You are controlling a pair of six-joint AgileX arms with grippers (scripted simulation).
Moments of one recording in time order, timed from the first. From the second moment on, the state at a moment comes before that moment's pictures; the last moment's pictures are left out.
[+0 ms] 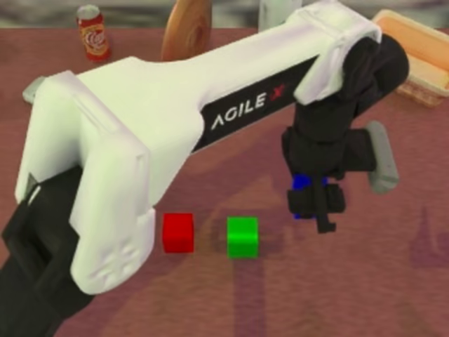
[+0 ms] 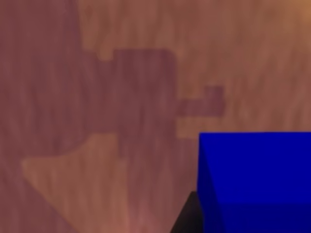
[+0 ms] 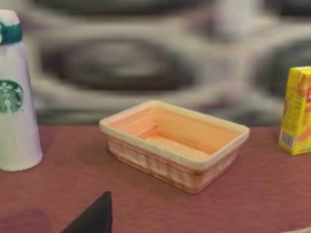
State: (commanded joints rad) left arm -0.90 2.43 2.25 -1.39 0.02 0.69; right arm 0.01 0.00 0.00 0.00 0.00 0.00
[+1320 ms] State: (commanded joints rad) left arm -0.90 2.46 2.06 -1.17 0.02 0.69; right arm 0.01 0.00 0.00 0.00 0.00 0.00
